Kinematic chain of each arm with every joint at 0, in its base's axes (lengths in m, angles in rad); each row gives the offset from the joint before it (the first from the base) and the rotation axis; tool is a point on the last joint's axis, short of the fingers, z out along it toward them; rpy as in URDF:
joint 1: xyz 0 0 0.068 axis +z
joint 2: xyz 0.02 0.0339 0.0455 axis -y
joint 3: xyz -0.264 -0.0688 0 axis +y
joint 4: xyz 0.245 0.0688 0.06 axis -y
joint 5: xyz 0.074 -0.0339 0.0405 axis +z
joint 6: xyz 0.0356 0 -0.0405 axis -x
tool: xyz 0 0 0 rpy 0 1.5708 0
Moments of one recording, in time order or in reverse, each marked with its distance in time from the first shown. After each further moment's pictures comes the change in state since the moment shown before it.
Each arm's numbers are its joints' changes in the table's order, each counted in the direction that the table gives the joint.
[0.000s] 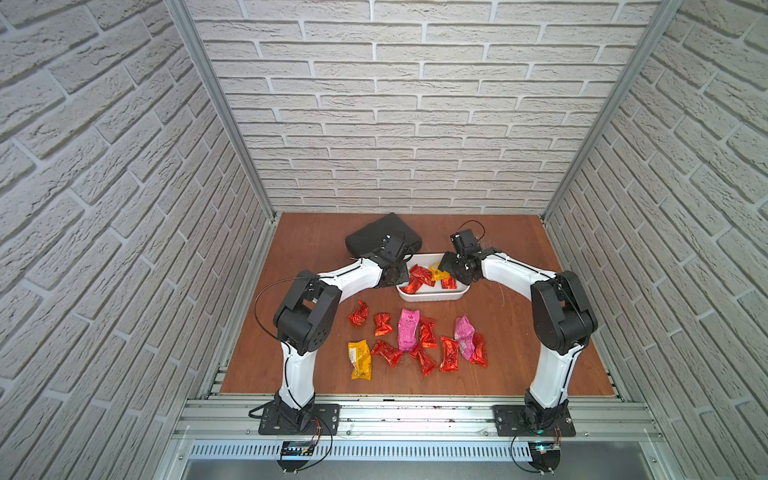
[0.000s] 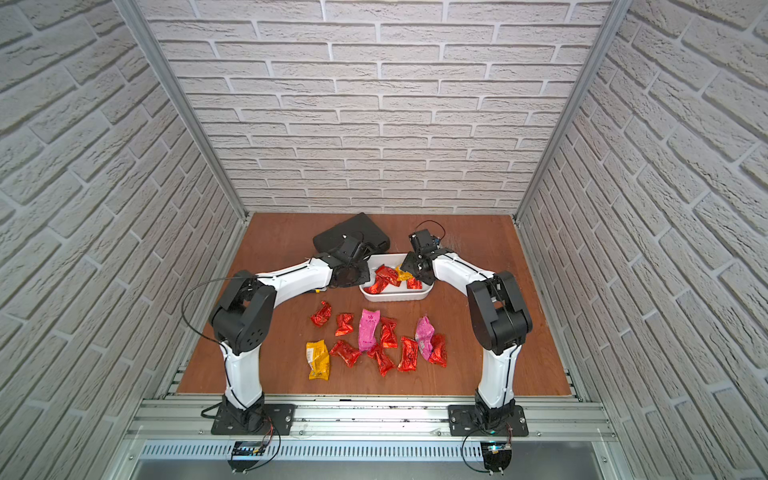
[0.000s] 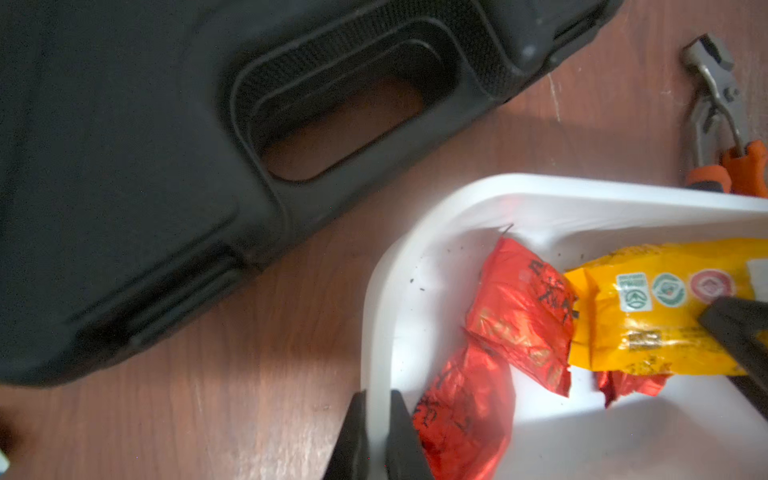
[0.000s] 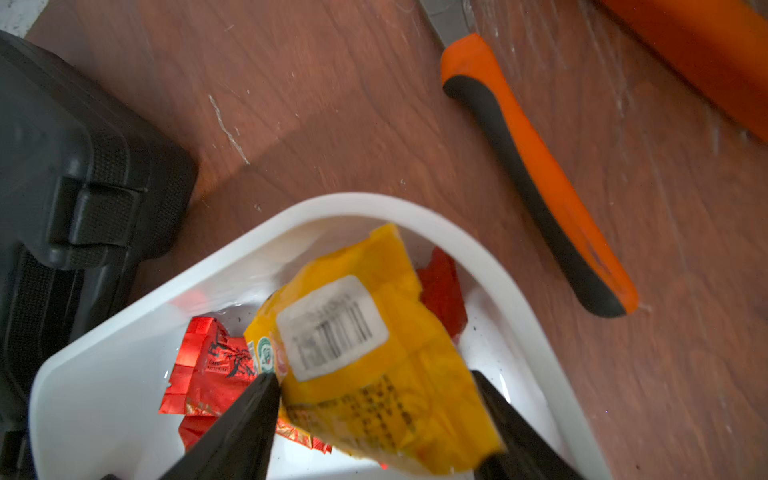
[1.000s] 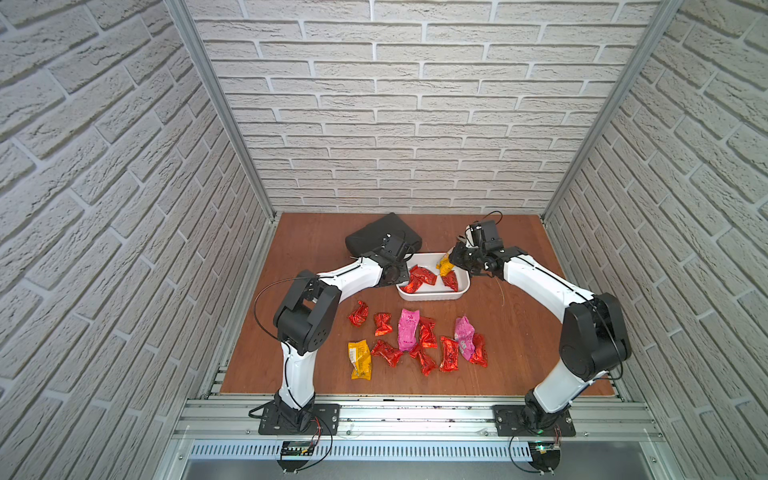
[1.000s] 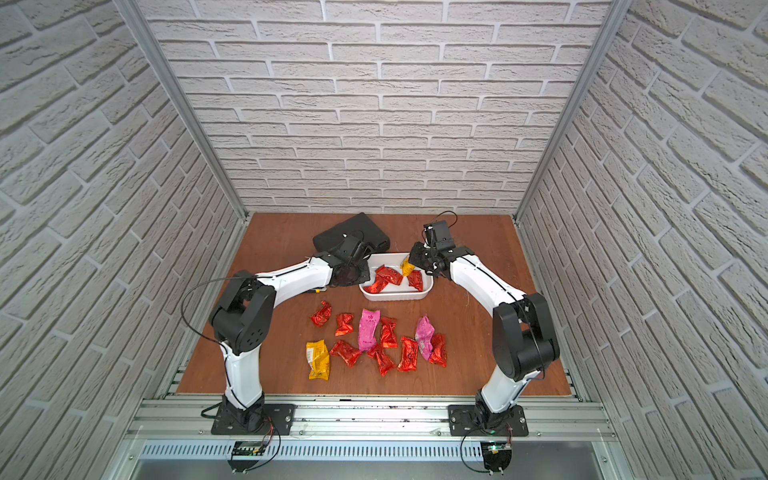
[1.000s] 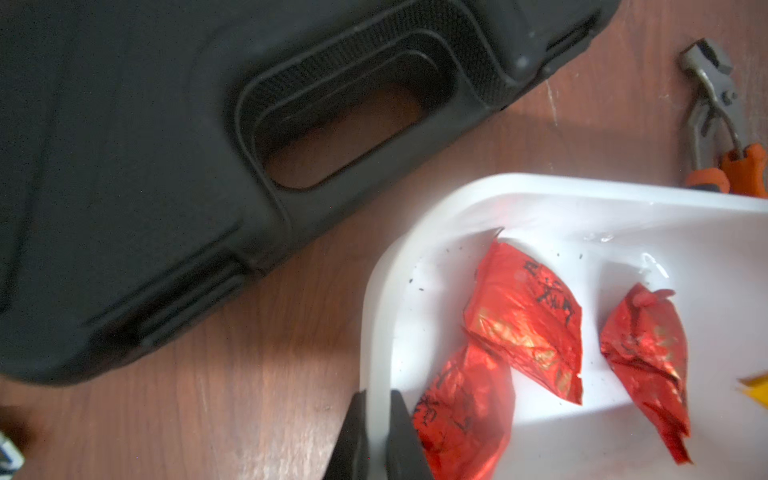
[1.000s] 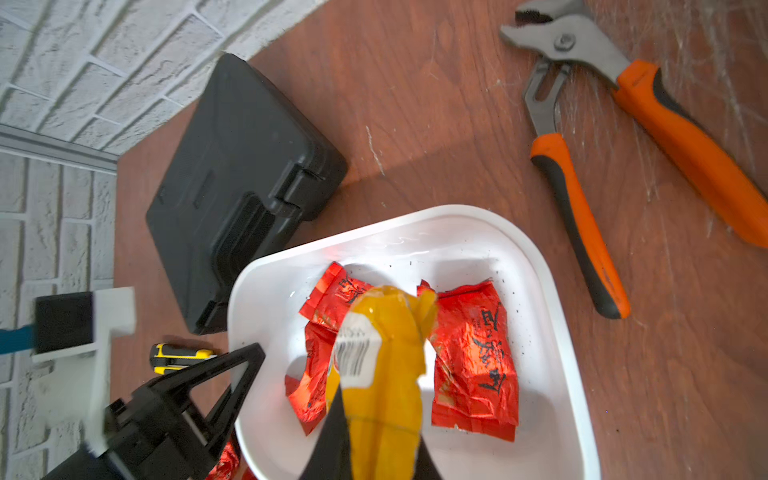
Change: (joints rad) left arm 0.000 0.000 -0.013 -0.012 0.009 -0.008; right arm -0.050 0.257 0.052 0.024 0.193 0.189
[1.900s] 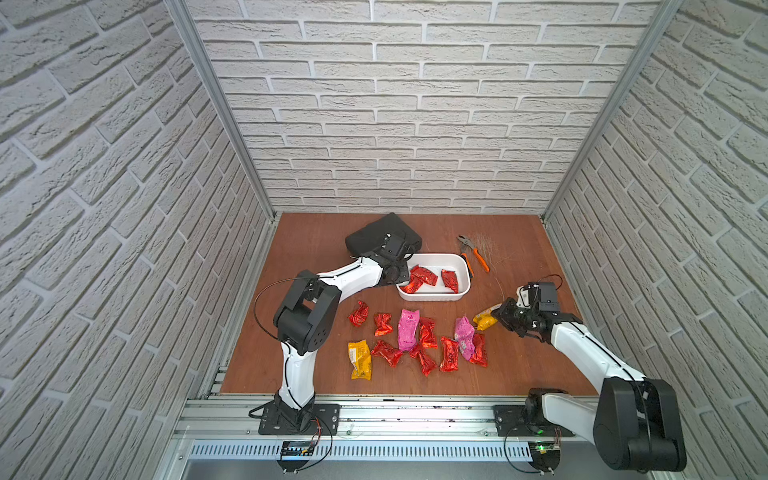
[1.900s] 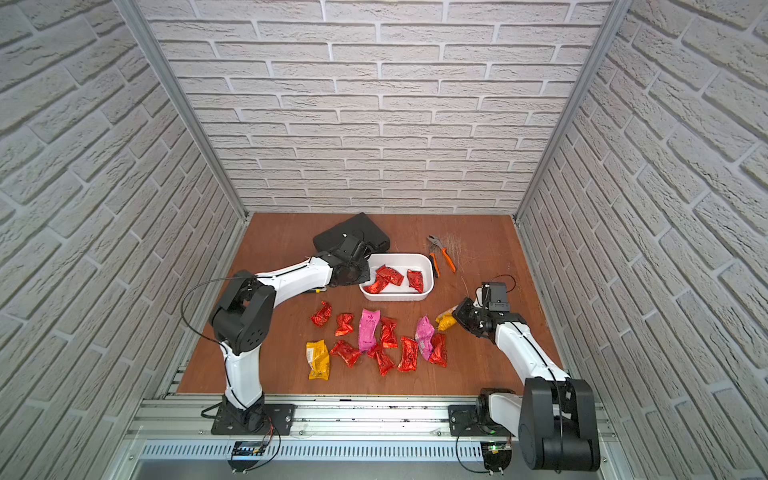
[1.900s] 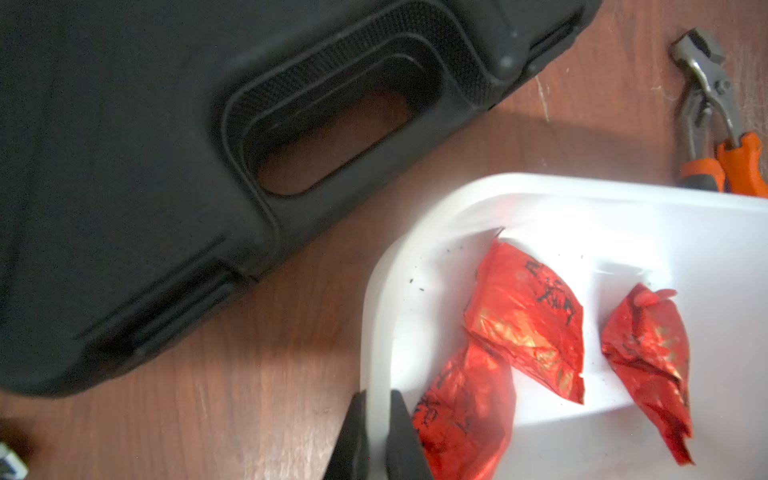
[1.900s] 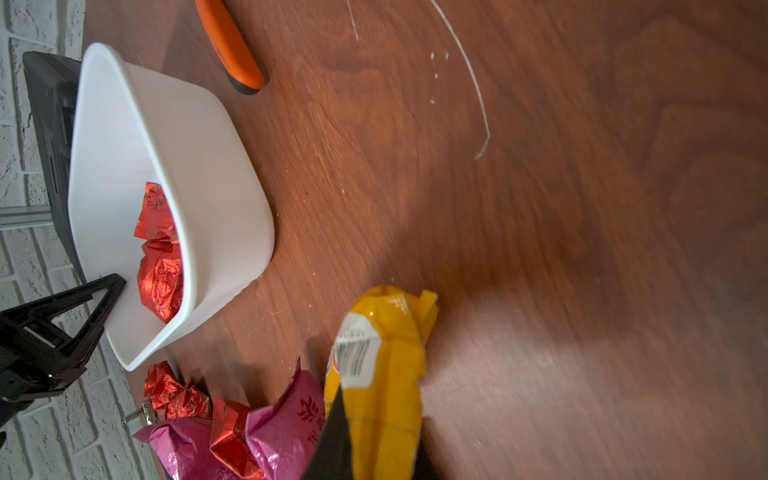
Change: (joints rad) left arm -0.002 0.000 -0.003 0.003 -0.005 -0.030; right arm -0.360 0.464 0.726 0.053 0.240 -0.067
